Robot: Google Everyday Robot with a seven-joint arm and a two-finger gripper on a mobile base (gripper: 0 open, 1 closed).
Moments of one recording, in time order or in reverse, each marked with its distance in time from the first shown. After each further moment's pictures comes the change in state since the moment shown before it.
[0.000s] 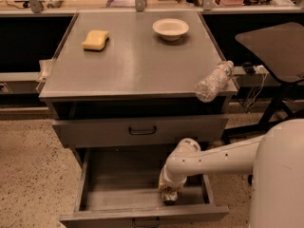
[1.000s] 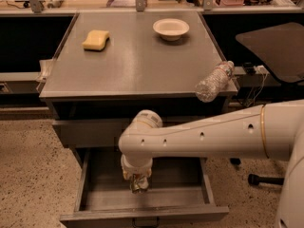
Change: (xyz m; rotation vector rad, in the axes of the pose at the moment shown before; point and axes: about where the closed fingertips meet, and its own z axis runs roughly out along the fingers) arm -0.023 -0.150 -0.144 -0.001 0.025 -0.177
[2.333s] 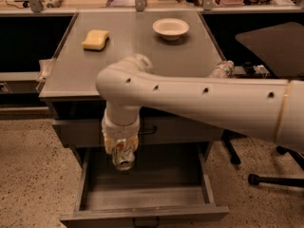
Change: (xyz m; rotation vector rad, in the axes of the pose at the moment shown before) arm 0.028 -0.060 -0.143 0.065 -0.079 -0.057
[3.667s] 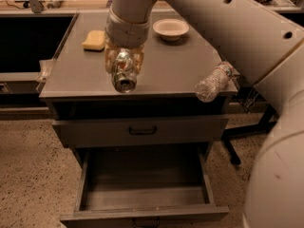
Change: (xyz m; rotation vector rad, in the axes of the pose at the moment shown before) arm 0.110 -0.004 -0.212 0.087 0.124 0.027
